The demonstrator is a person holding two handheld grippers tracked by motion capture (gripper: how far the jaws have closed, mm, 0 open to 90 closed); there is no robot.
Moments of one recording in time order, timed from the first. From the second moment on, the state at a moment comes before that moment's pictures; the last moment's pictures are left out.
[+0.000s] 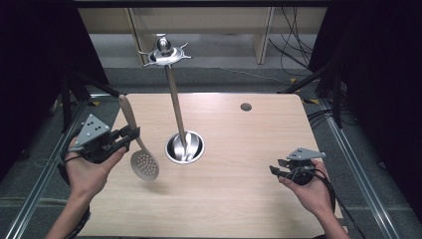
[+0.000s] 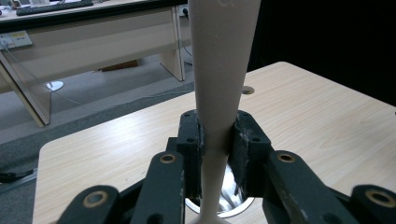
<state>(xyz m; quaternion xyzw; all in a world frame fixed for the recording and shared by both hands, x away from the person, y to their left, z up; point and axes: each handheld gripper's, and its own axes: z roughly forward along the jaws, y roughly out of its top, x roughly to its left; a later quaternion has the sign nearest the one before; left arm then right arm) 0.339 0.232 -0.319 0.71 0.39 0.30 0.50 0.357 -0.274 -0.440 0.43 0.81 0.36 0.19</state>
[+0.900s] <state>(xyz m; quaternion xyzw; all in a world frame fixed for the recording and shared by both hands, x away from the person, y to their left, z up) 0.361 0.231 -0.295 0.75 0.37 0.29 0.47 0.358 -0.271 -0.441 0.42 0.81 0.36 0.20</state>
